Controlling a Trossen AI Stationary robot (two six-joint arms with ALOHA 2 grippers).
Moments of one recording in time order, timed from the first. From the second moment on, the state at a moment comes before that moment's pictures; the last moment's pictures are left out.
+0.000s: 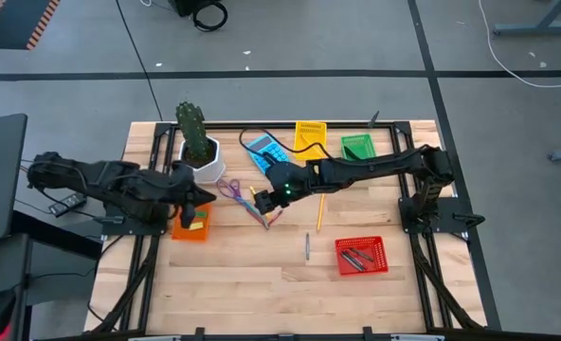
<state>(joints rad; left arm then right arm) -0.25 0.76 0.88 -0.65 -0.32 -0.62 0.03 1.84 1.55 -0.42 -0.04 1.09</state>
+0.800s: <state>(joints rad) -0.27 0.71 0.88 -0.69 -0.32 -0.69 0.11 1.84 1.42 -0.94 -0.22 1.40</state>
